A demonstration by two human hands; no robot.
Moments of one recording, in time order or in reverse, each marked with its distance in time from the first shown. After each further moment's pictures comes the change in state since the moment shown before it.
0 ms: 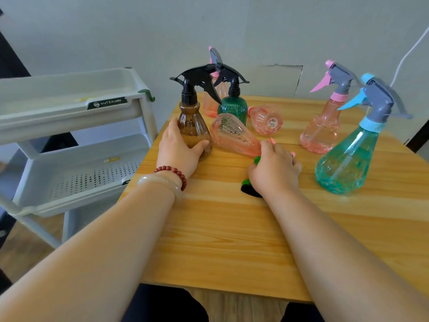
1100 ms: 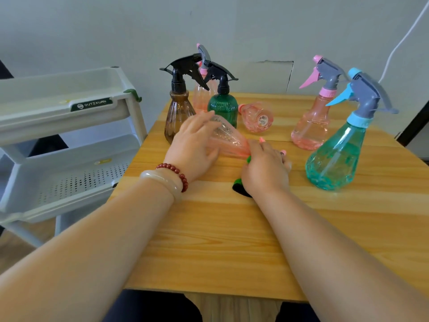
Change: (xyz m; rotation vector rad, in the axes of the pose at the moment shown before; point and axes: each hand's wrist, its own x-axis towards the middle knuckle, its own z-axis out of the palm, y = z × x) left_hand -0.007 0.028 0.012 0.289 -0.120 0.620; right_hand -0.003 0.007 0.002 0.067 0.030 -0.061
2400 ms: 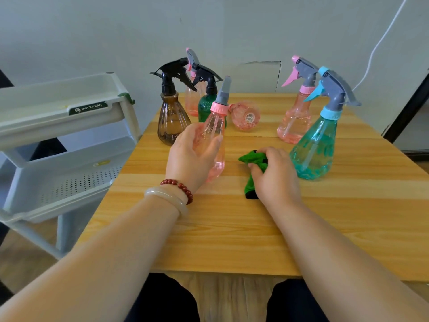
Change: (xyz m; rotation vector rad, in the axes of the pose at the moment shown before) left_hand -0.030 0.052 0.002 -0.496 0.193 -0.360; right_hand -0.037 0.040 -0.020 0.274 0.185 -0.004
